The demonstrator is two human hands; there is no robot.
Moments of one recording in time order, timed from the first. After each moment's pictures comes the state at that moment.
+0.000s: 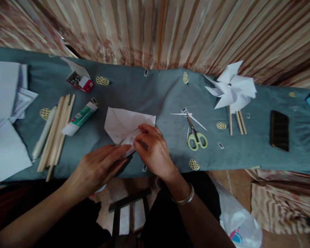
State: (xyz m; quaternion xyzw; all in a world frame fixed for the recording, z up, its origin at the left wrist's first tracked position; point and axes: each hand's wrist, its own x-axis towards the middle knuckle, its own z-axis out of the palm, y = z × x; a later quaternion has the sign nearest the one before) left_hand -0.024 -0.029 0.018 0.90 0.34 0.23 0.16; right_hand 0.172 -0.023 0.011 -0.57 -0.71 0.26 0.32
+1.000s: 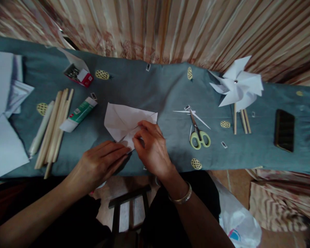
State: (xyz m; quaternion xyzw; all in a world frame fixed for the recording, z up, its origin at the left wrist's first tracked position) left_hand -0.023 -0.028 0.012 0.89 0.35 0.23 0.18; right_hand 0.162 -0.022 0.007 -0.59 -0.72 0.20 0.31
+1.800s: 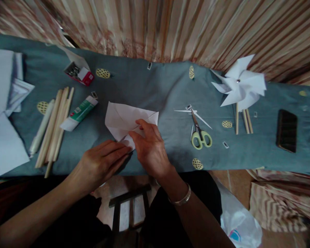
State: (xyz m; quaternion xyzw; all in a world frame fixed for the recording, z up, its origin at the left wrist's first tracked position) left_hand -0.022 -0.029 0.013 0.89 0.35 0.23 0.17; right_hand 0.161 -0.027 0.000 -0.53 -0.78 0.14 0.29
